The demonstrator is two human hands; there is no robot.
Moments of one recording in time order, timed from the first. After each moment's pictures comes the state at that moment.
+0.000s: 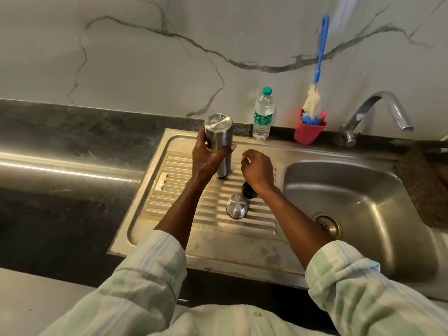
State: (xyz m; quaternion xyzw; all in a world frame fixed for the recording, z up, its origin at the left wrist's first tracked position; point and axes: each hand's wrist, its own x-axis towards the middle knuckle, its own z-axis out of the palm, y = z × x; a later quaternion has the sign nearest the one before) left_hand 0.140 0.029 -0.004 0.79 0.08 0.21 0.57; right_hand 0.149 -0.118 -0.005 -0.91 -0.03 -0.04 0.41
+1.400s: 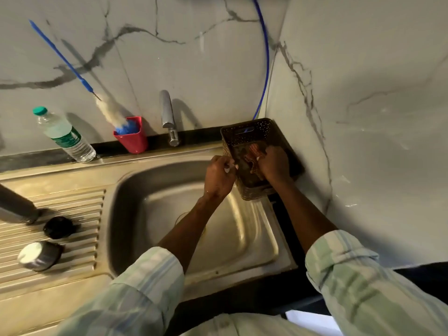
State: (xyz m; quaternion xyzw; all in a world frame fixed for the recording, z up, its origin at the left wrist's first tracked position) left_hand 0.171 -0.487 -0.034 0.85 -0.09 0.06 0.52; right_hand 0.179 -0.649 -0.001 -0.94 0.21 -0.07 0.25
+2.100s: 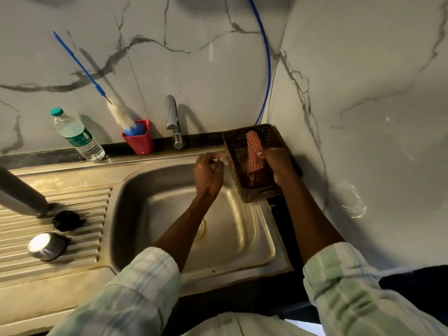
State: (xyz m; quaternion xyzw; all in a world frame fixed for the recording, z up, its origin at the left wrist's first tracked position) left_hand 0.169 -0.471 -0.021 0.81 0.01 0.15 0.56; right_hand 0.175 -0.657 0.027 -0.72 0.26 0.01 0.64
